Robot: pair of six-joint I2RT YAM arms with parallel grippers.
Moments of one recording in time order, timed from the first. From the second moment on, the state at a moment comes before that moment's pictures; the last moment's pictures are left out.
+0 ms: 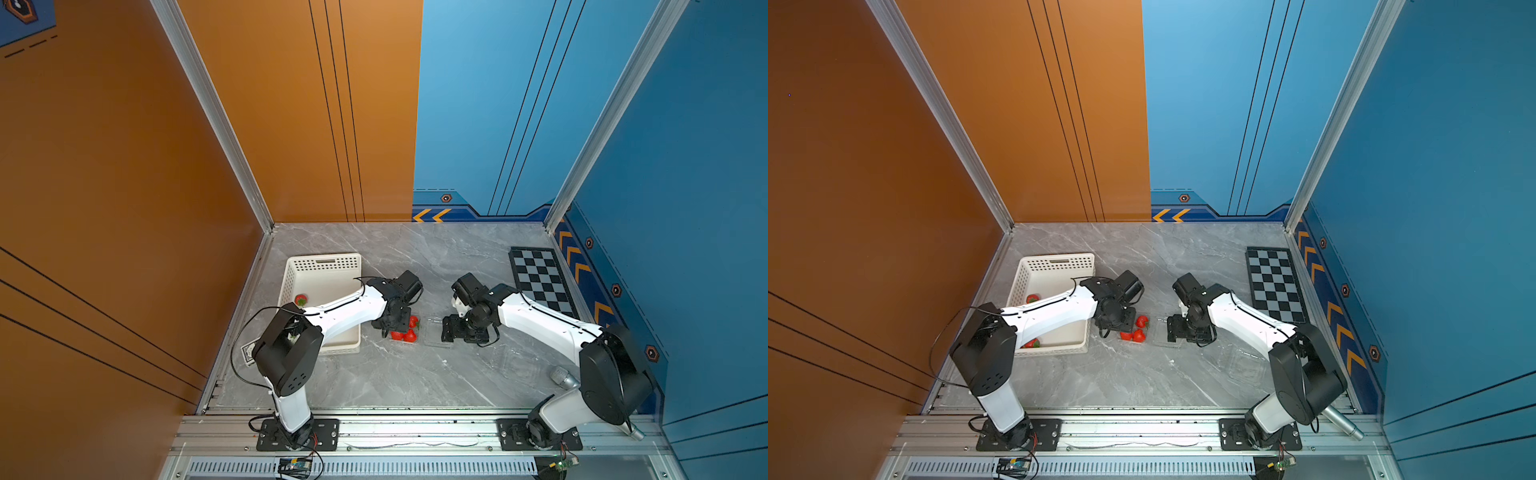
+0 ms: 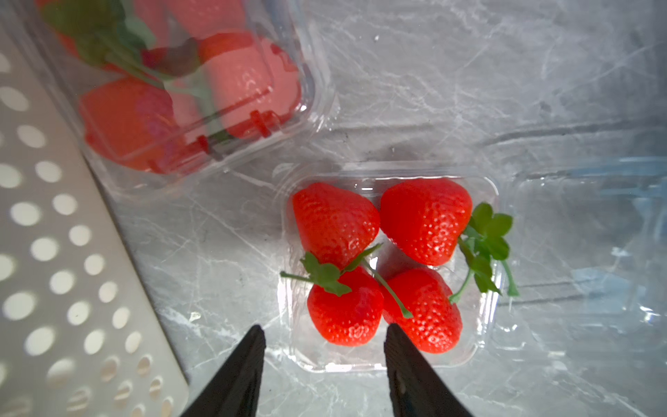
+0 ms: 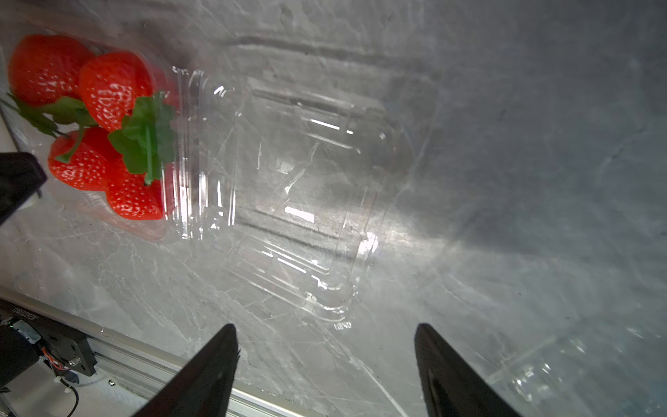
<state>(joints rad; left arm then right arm) -0.75 1.75 1.27 -0.85 -0.11 -0.60 0.57 1.53 1.01 -0.86 -0.22 0.53</state>
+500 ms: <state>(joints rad) -0.68 1.73 1.20 -0.85 -0.13 -0.66 0.57 1.59 1.01 -0.83 -0.22 0.54</state>
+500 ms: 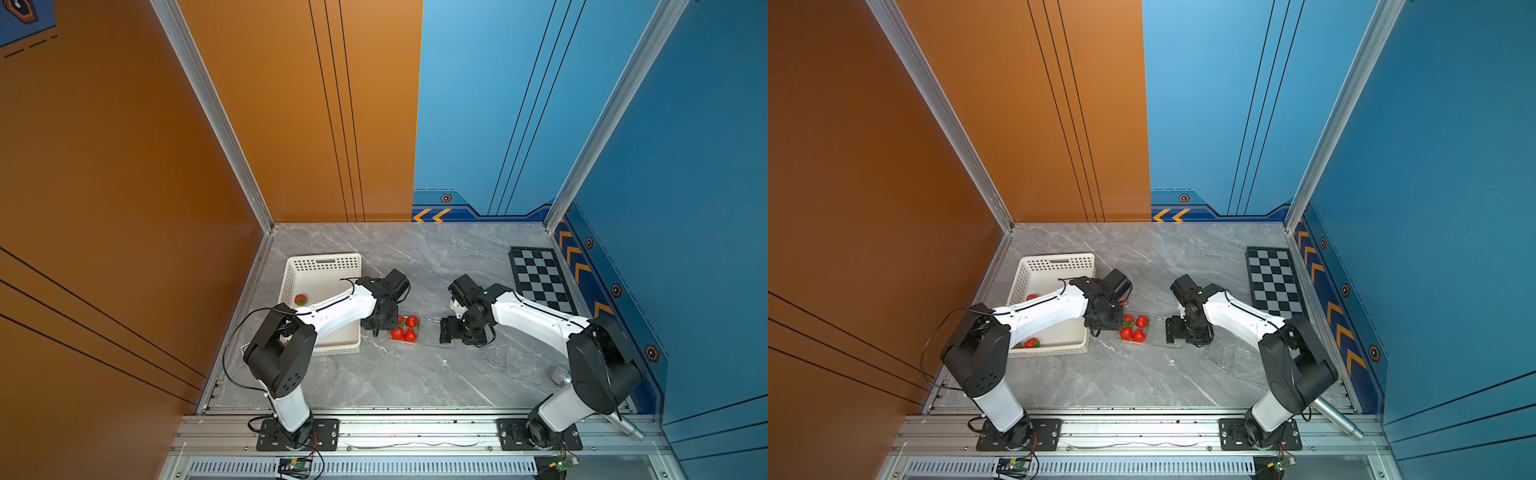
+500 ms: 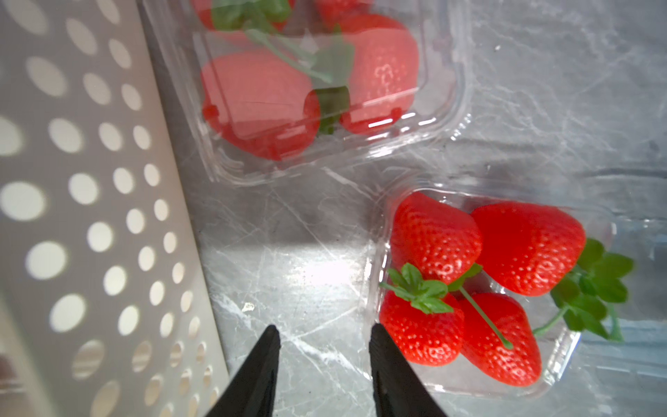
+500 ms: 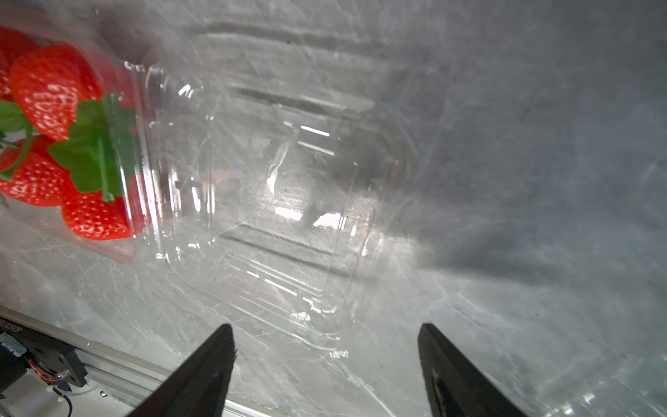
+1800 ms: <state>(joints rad) -0.64 1.81 1.20 -0.85 -0.13 -0.67 0.51 1.51 0.98 -0.65 -0.41 0.61</state>
